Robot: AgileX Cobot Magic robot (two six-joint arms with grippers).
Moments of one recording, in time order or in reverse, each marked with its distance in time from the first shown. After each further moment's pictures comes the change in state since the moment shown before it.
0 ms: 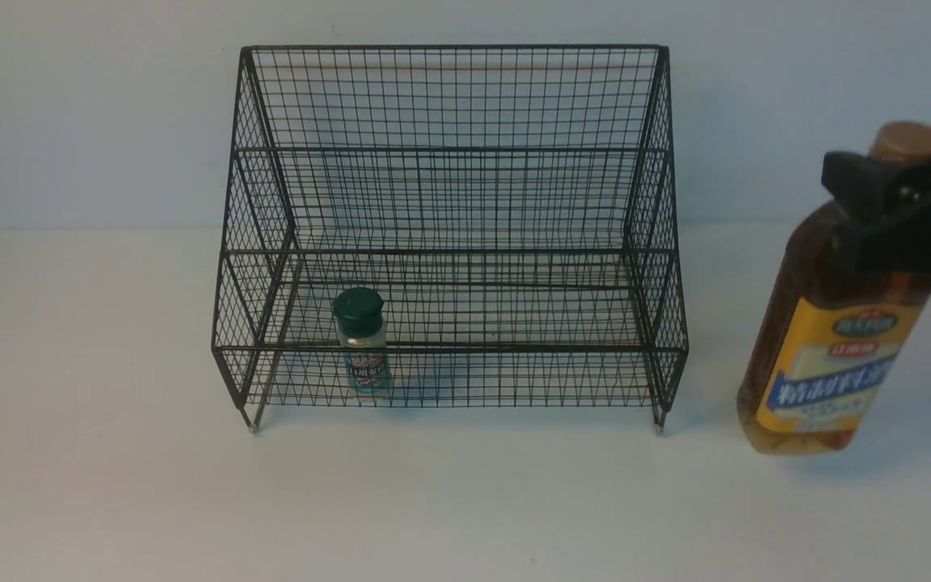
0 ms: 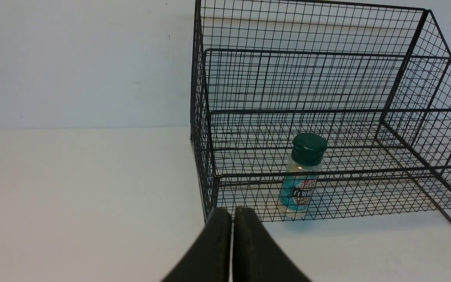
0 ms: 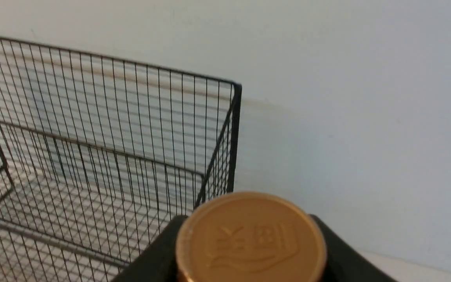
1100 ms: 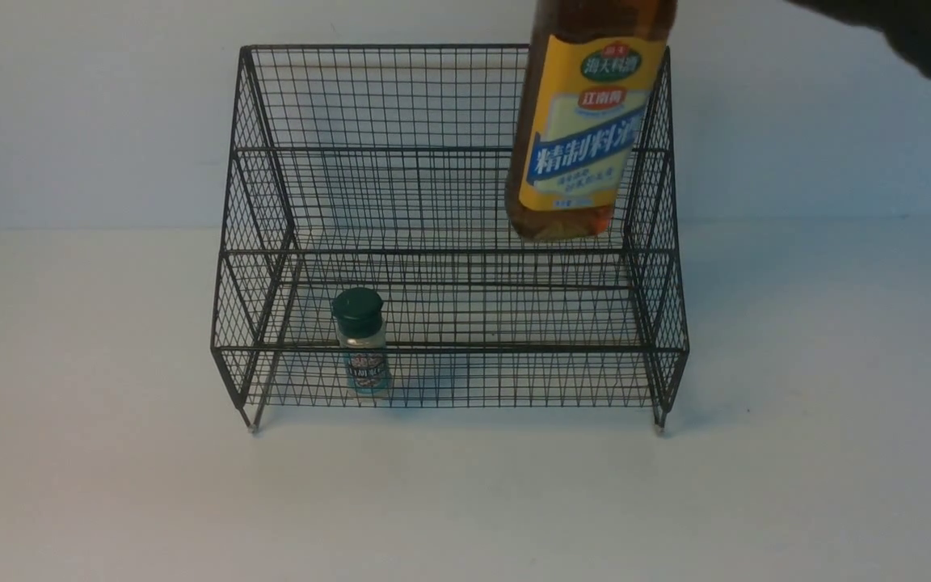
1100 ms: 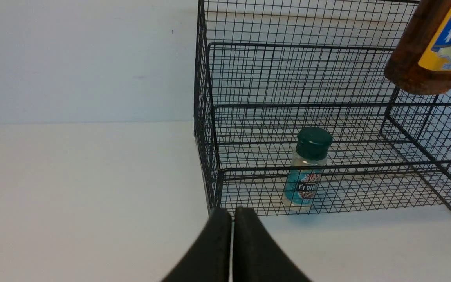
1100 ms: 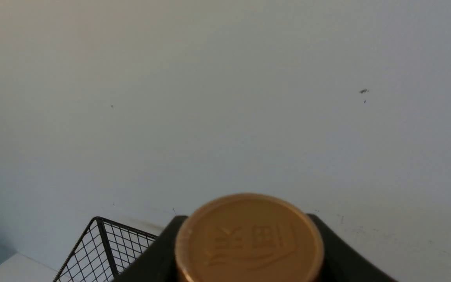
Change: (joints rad) right arm 0.220 0.506 -0.724 0.092 0.069 0.045; left arm 0.000 0.000 0.000 0.003 0.024 0.000
